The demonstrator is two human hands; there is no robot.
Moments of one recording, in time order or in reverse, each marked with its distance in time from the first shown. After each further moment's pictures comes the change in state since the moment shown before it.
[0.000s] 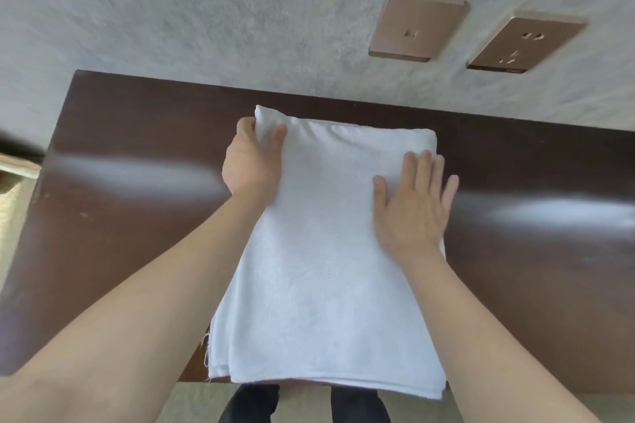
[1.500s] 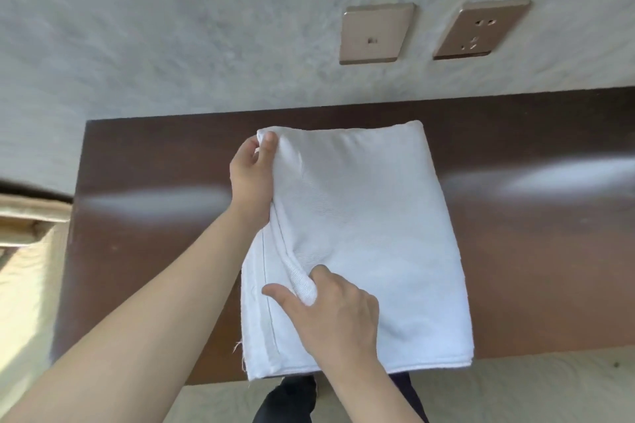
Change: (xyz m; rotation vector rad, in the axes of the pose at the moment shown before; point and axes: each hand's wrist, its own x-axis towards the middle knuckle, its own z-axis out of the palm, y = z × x) left_hand -0.024 0.025 -0.027 -0.594 -0.278 -0.058; right_hand -0.154 -0.089 -0.056 0.439 -0.009 -0.034
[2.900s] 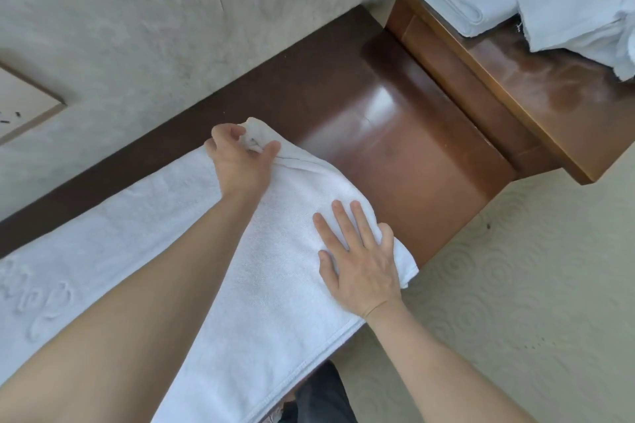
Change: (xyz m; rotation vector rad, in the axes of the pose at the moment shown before) left_hand -0.099 -0.044 0.438 0.561 -0.402 0.295; right_hand 0.030 0.403 -0.106 -0.372 0.119 0.177
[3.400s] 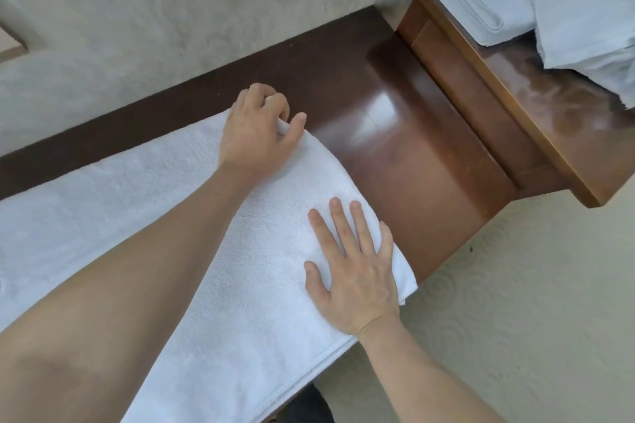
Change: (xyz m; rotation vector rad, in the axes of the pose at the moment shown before) left_hand 0.031 -0.011 0.028 0.394 -0.007 0.705; right_hand 0.000 0.003 0.008 -0.055 -0.046 0.010
